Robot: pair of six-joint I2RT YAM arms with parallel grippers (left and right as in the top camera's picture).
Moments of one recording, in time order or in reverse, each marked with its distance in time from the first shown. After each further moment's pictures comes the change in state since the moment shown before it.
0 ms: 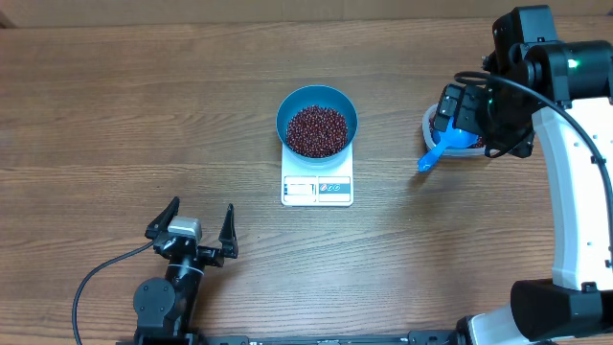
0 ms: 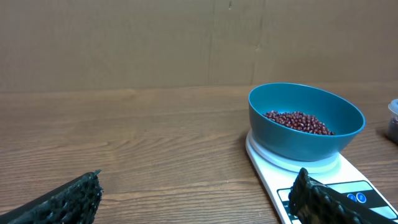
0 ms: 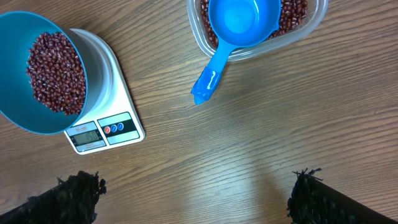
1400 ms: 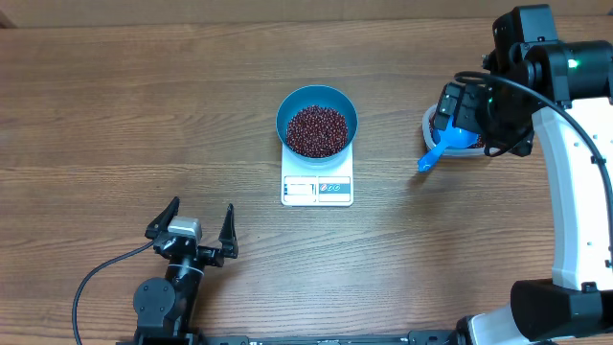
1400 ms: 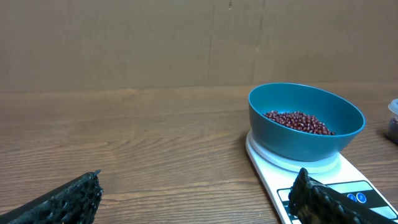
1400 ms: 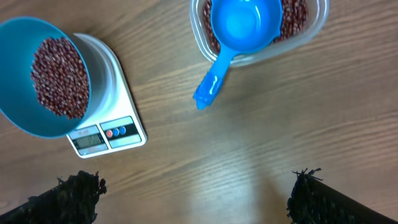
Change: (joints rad) left arm 0.000 0.000 0.000 0.000 0.000 0.000; right arm 0.000 0.000 0.000 0.027 0.000 0.000
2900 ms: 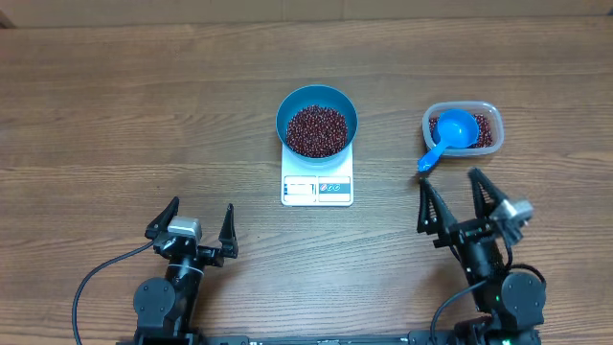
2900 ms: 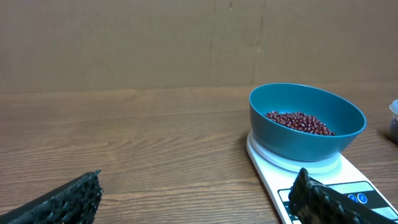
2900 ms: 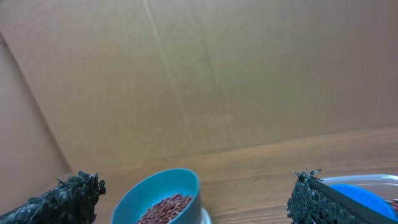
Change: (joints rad) left arm 0.000 -0.001 0.000 -0.001 -0.003 0.000; right arm 0.109 -1.490 -1.857 1.855 -0.013 -0.043
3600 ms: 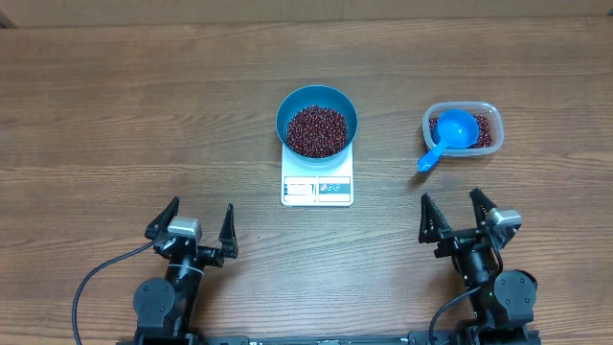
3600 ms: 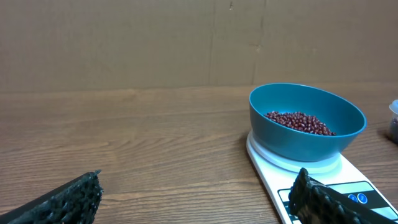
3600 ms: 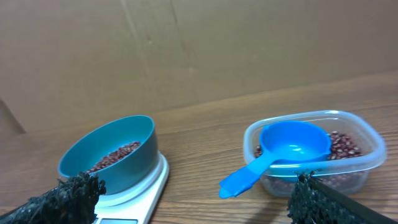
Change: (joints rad) left arm 0.000 0.000 0.000 0.000 0.000 0.000; right arm -0.111 -0.183 -0.089 -0.280 -0.047 -0.089
